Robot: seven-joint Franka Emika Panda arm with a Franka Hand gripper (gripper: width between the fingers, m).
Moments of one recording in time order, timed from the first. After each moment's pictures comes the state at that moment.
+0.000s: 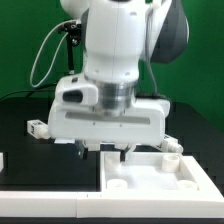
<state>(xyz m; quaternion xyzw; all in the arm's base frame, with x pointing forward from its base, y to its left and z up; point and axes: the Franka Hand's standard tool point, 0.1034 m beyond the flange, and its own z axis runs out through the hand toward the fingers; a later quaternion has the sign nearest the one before) 0.544 -0.016 0.036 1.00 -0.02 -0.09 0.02</state>
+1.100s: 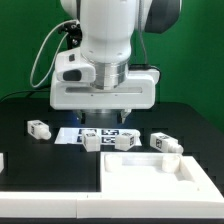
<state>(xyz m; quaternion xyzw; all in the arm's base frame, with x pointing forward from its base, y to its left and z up) 0.453 -0.018 0.074 0.97 0.03 -0.23 0.00</state>
